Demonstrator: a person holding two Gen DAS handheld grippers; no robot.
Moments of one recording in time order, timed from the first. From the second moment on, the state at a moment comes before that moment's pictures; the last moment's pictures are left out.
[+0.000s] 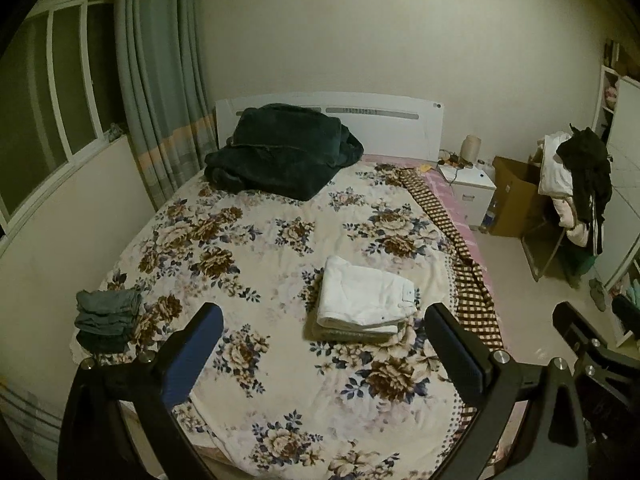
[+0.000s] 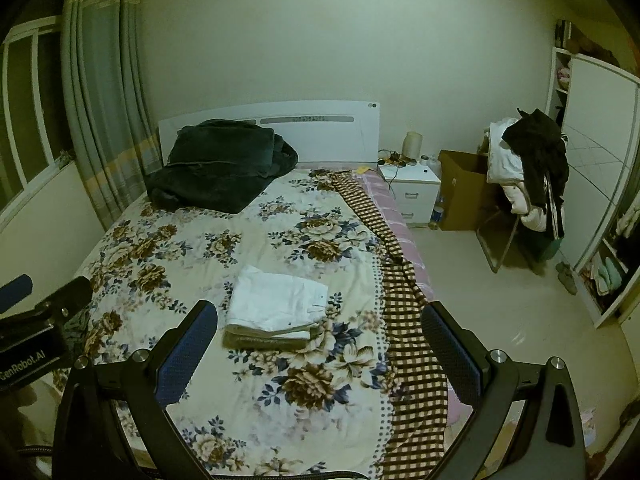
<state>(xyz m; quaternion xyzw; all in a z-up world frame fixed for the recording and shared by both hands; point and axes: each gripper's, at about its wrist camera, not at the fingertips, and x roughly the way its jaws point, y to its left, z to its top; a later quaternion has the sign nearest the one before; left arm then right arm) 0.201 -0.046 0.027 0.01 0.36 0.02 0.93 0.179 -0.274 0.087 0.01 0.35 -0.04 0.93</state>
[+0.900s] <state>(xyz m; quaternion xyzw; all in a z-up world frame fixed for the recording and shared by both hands) 0.195 -0.055 0.023 0.02 0.39 0.02 0.92 0.185 -0.284 0.064 0.02 0.39 -0.03 0.92</state>
